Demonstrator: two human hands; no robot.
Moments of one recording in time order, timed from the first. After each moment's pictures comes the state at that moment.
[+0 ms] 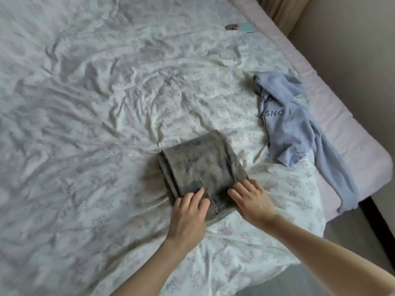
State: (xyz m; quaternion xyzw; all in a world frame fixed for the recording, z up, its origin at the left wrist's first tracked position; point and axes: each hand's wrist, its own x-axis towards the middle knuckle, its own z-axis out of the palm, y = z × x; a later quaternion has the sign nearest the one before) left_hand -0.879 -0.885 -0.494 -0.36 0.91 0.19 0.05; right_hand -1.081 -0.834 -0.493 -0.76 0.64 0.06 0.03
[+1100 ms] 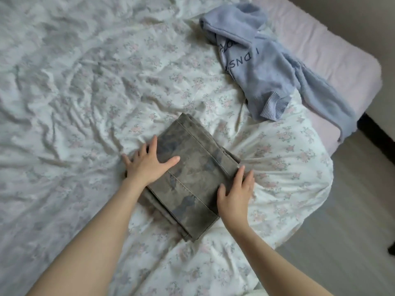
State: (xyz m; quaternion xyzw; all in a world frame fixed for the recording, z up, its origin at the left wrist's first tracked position) left_hand -0.926 -1.057 -0.578 -0.44 0.82 0.24 0.28; right_hand -0.998 -0.836 -0.563 -0.09 0.92 -0.29 0.26
